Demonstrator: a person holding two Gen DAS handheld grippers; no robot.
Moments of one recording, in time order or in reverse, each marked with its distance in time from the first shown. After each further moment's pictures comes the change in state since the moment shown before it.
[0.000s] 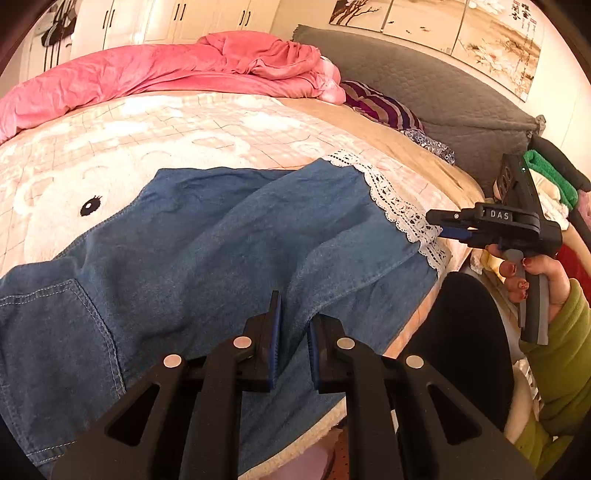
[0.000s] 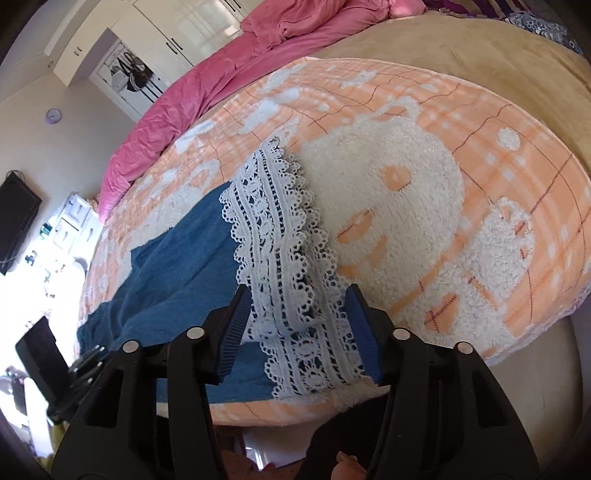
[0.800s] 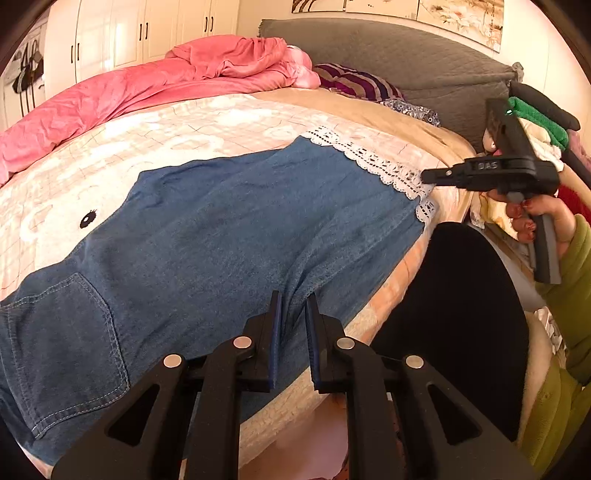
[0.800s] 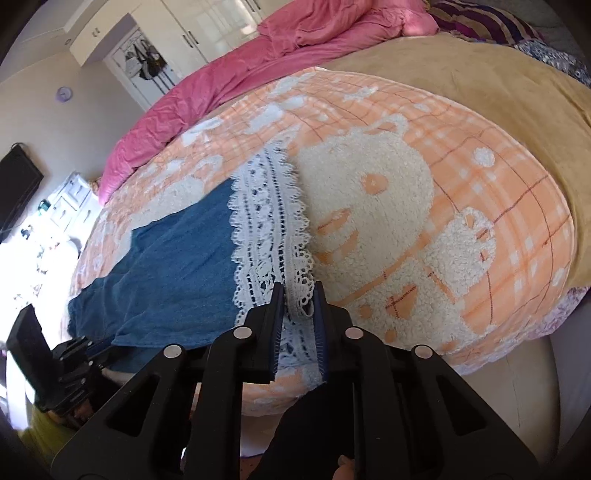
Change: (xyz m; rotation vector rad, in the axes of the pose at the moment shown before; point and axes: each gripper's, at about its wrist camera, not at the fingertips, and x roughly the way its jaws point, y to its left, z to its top) left arm -0.014 -0.026 -0.021 0.168 0.033 0.041; right arm -0.033 -0.006 -0.010 -0.096 -0.025 -0.012
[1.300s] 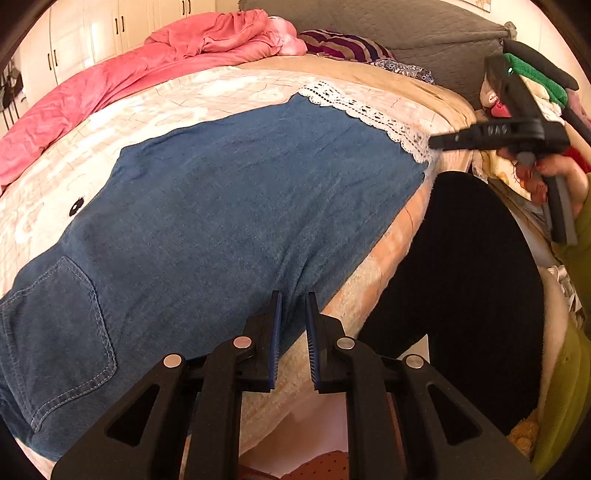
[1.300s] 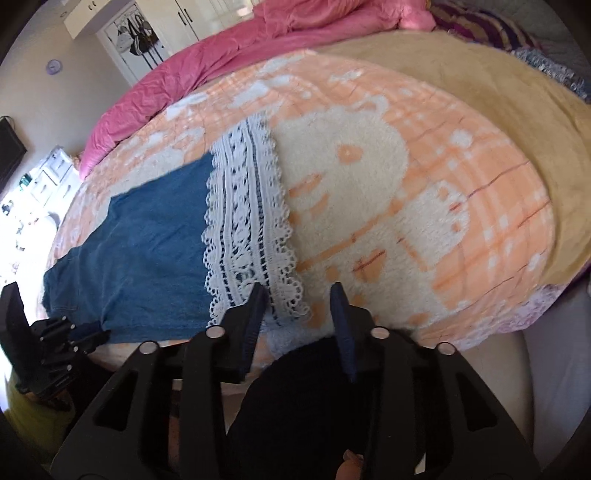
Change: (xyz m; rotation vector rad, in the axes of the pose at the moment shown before) left arm 0.014 -0.011 -0.013 0.091 0.131 0.019; right arm -0.005 -0.005 -0.016 -0.052 0.045 -0.117
